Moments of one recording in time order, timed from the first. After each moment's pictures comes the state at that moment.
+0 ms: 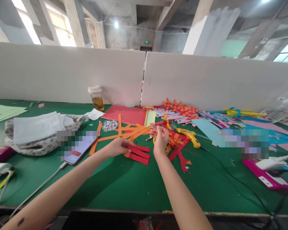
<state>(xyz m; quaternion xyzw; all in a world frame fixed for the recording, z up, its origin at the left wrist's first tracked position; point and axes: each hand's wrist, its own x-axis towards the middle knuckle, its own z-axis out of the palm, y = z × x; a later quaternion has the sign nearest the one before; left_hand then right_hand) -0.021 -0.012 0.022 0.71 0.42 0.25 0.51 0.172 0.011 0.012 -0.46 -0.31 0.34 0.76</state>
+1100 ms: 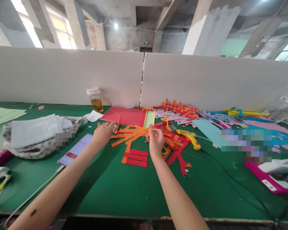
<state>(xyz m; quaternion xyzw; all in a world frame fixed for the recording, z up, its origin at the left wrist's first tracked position) -0.060 0.029 0.036 0.77 0.61 0.16 -0.11 0.164 0.007 0.009 -0.48 -0.40 0.30 0.72</state>
